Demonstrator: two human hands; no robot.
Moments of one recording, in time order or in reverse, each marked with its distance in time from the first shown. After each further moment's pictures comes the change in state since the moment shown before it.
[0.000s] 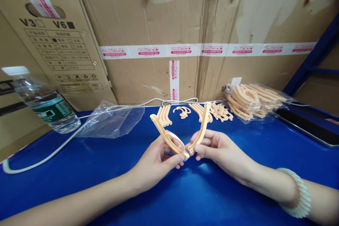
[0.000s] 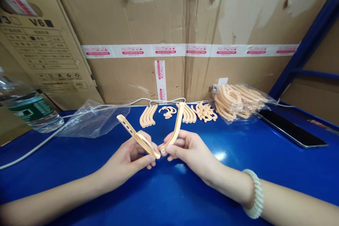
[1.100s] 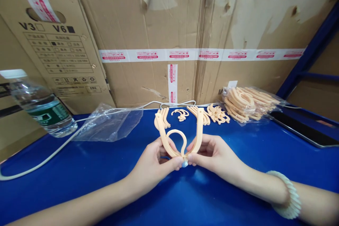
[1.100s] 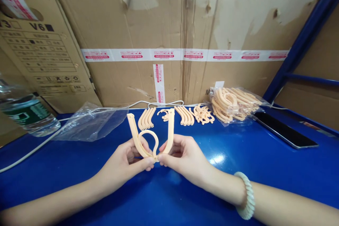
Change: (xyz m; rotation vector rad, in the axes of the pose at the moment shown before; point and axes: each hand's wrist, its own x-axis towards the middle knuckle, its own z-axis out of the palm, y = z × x) left_hand -0.002 0.001 0.000 -0.031 0.105 -0.051; right_hand -0.001 -0.001 0.010 -0.199 0.038 -0.029
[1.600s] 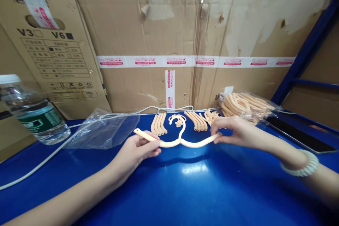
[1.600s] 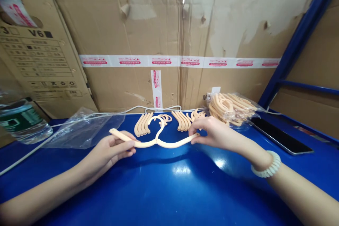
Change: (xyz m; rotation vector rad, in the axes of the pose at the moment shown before) left_hand 0.019 0.014 -0.043 -0.176 0.184 -0.127; right_hand 0.018 -0.049 -0.116 -1.087 -0.226 -0.396
